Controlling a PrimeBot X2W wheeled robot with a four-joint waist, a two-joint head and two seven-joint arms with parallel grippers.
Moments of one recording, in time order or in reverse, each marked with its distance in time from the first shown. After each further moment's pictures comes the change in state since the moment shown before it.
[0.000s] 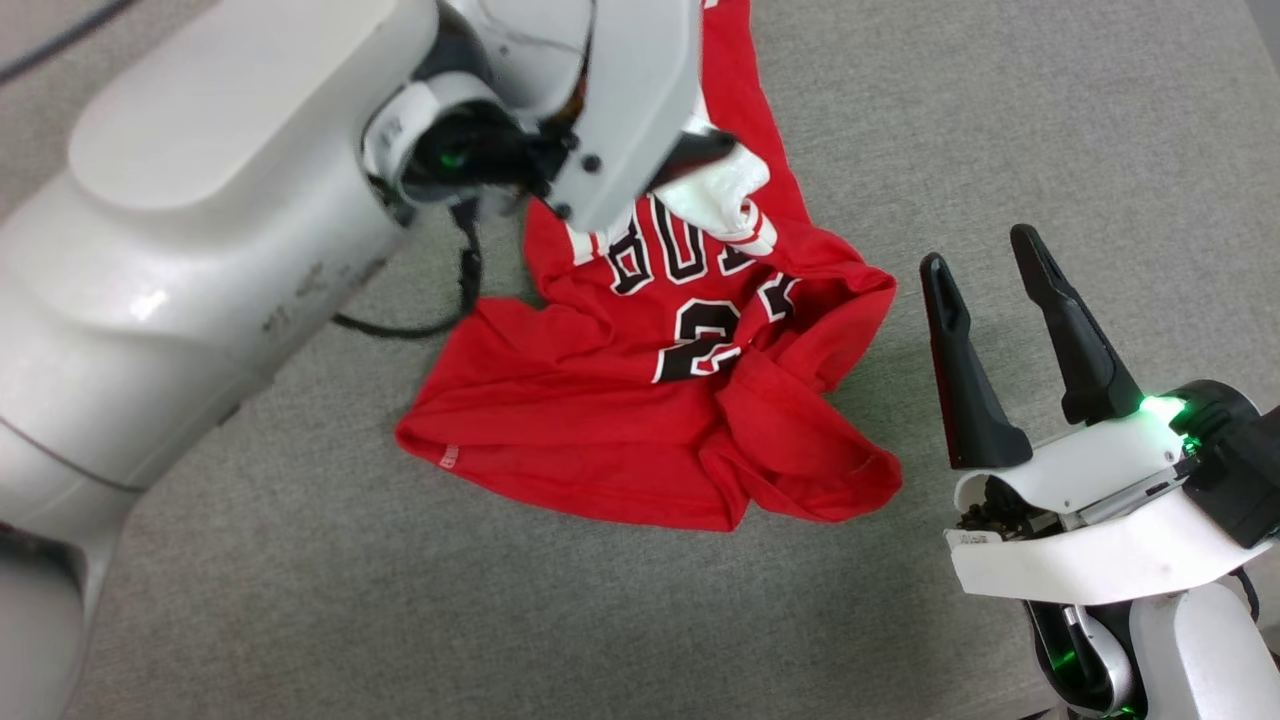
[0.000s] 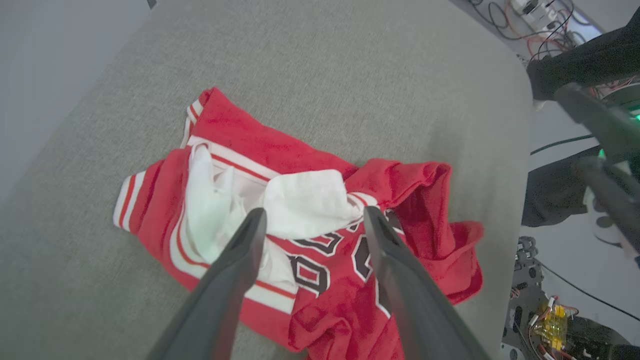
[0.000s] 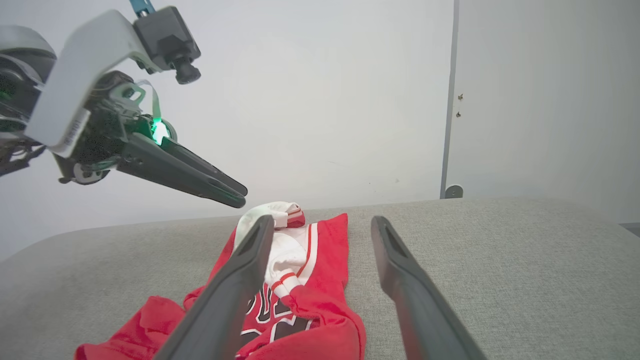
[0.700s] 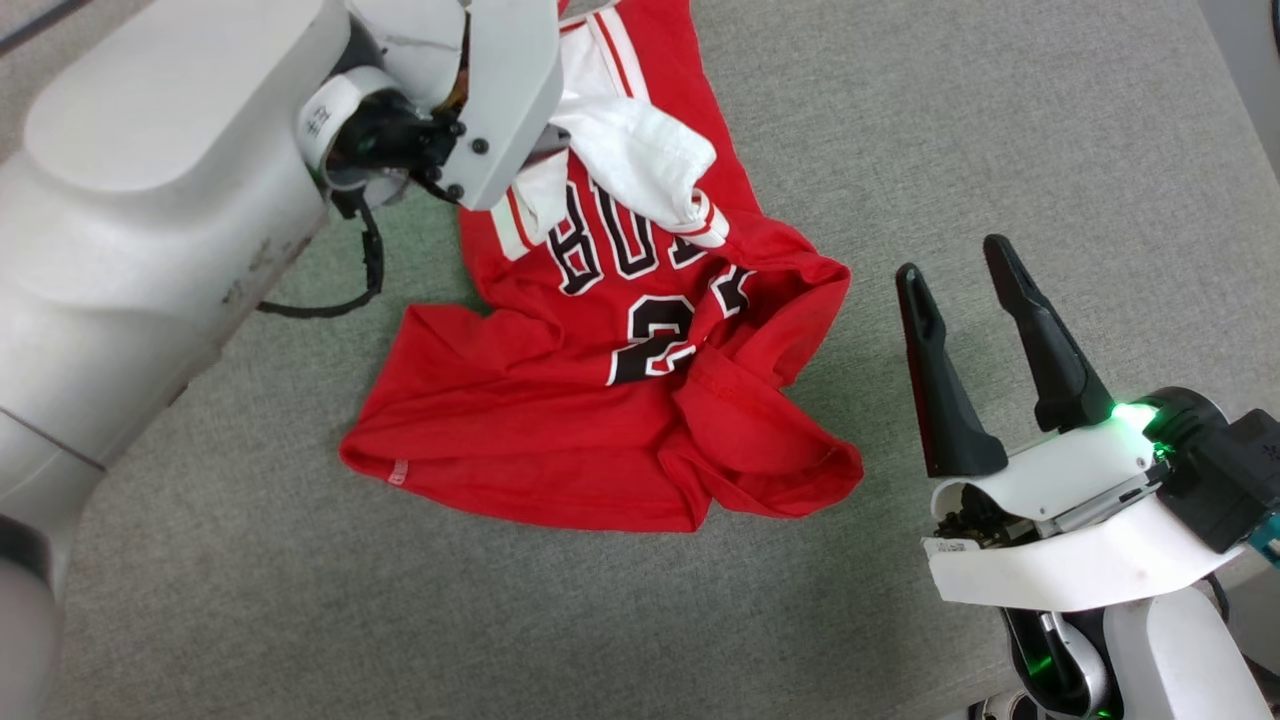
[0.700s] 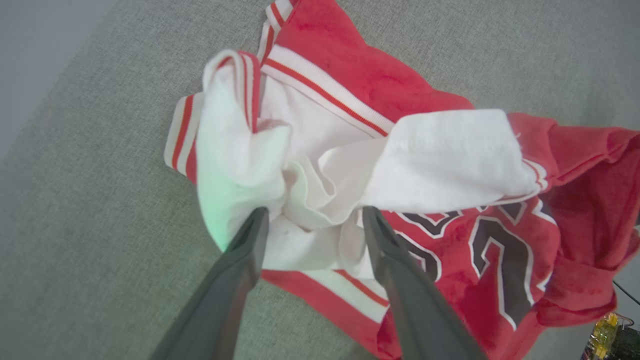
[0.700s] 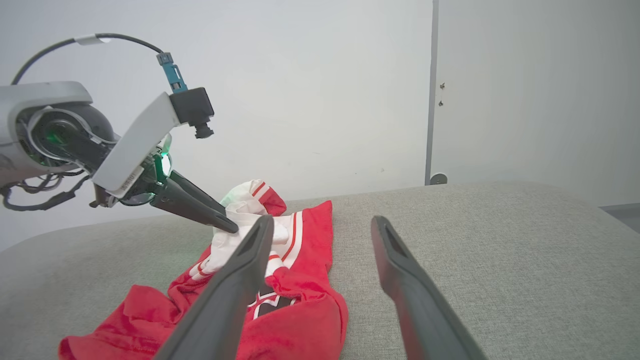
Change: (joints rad) left arm -0.025 0.029 -0.106 0.222 0.084 -0.001 0.012; right arm 0.000 0.013 0.026 0.025 0.013 0.000 -0.027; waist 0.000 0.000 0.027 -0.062
